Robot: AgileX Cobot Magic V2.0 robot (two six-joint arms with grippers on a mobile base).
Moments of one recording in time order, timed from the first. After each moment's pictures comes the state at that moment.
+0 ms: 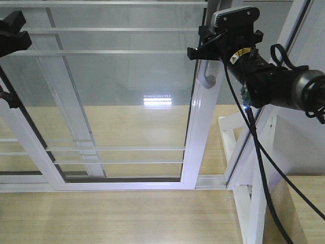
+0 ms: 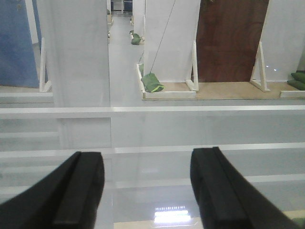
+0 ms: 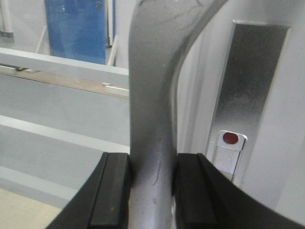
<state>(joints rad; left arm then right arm) -0.14 1.17 -0.79 -0.16 -0.21 0.10 0.34 1.88 -1.11 -0.01 -0.61 -0.04</state>
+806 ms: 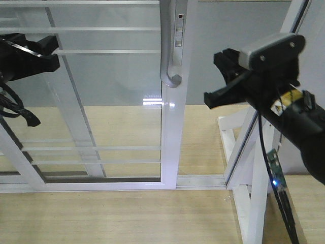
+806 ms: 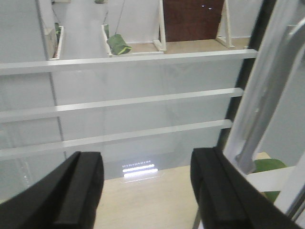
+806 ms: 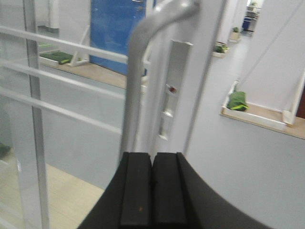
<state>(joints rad) -0.28 1.17 -0.79 -0.16 -0.06 0.10 0.45 1.26 -0.56 0.06 -0.53 -0.14</state>
